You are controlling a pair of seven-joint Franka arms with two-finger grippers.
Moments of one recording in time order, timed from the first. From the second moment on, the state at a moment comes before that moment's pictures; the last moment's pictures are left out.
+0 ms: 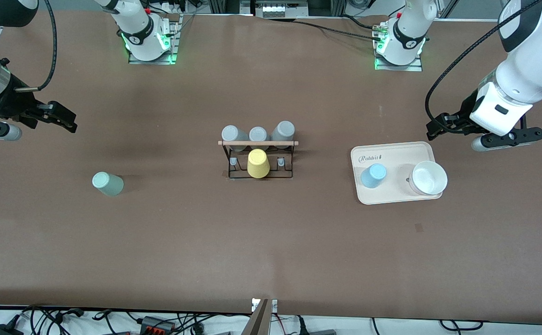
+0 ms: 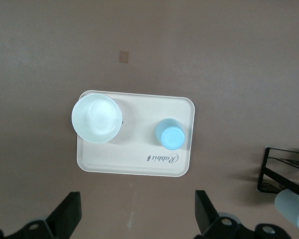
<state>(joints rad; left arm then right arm) 0.15 0.02 -0.29 -1.75 -0.04 1.77 -0.32 0.05 0.04 0.04 -1.61 -0.03 1.66 0.18</state>
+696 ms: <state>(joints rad) 0.14 0.09 -0.30 -1.76 -0.04 1.82 -0.32 0.04 0.04 0.04 -1.60 -0.03 1.67 0.17</state>
